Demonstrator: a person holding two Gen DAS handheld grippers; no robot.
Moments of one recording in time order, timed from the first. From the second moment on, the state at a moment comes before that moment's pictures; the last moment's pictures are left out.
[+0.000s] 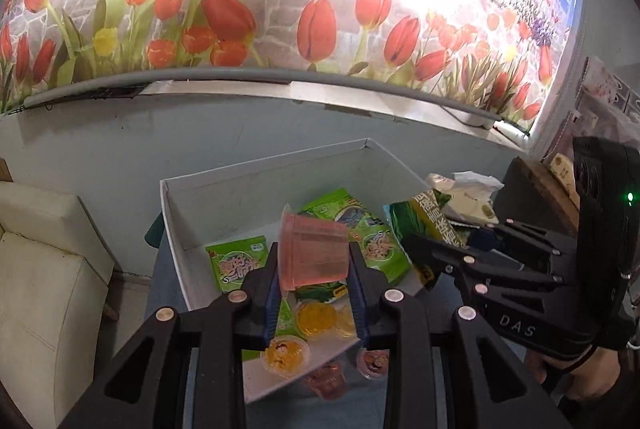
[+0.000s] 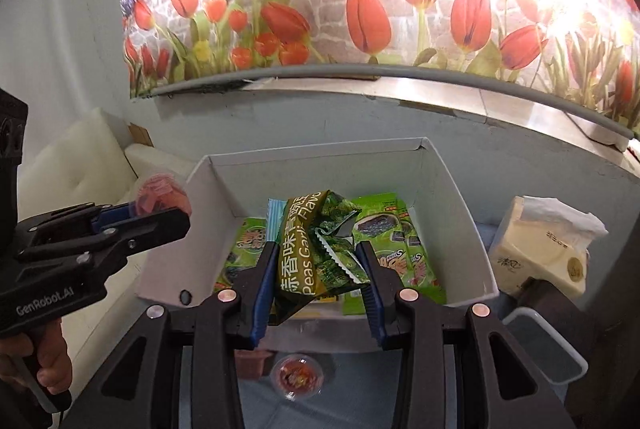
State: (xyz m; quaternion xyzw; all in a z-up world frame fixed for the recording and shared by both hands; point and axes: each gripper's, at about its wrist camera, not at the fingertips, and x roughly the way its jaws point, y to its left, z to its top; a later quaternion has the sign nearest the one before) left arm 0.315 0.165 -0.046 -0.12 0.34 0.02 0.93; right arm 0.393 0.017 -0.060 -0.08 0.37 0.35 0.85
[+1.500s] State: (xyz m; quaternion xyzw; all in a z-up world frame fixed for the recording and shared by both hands) left arm 0.134 0.101 -0.077 -0.10 0.33 0.03 0.94; right arm 0.295 -0.039 -0.136 -0.07 0.41 0.33 0.85
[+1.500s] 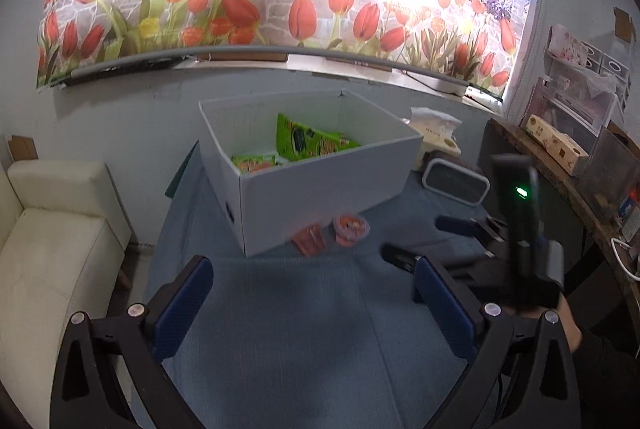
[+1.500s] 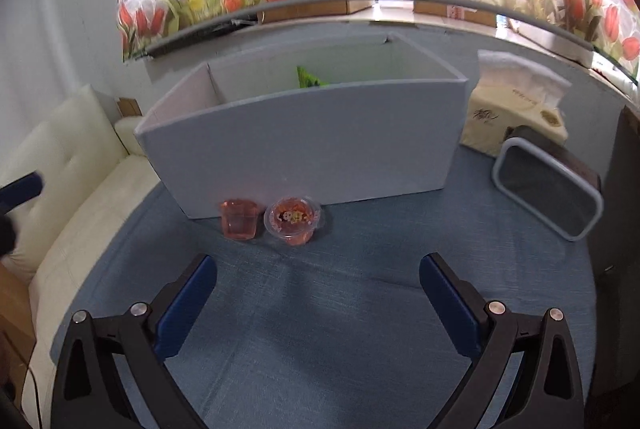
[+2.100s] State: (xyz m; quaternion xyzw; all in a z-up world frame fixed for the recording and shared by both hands) left arm 0.118 0.120 -0.117 -0.11 0.36 0.06 0.93; right arm 0.342 0.016 -0.181 -0.11 0.44 0.33 0.83
